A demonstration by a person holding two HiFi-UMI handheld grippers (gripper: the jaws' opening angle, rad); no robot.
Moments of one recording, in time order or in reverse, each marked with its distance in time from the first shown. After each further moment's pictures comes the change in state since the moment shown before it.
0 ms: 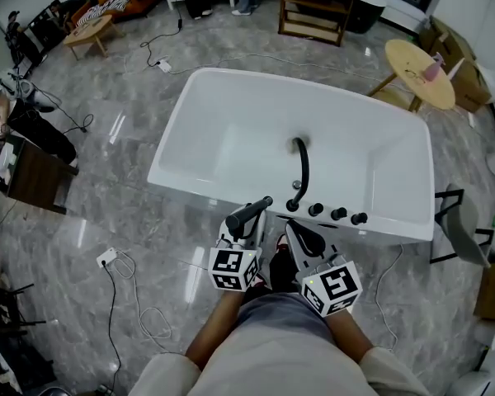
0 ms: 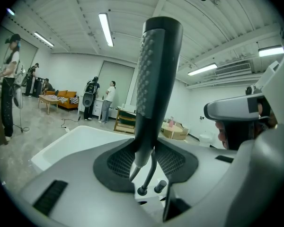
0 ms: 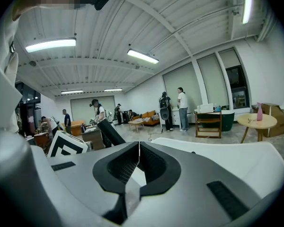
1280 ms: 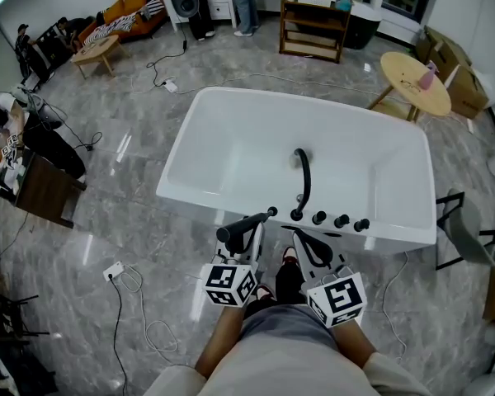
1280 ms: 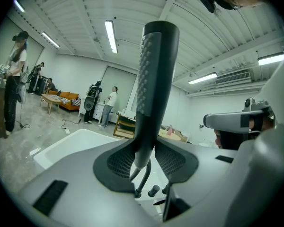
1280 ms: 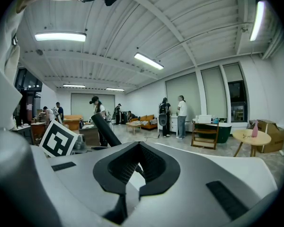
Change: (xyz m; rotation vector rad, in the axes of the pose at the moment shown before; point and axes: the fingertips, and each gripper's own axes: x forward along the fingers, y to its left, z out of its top) left arm -0.055 -0.009 0.035 -0.059 -0.080 0.001; right arm -0.038 0.025 0.027 -0.121 -0.041 -0.038
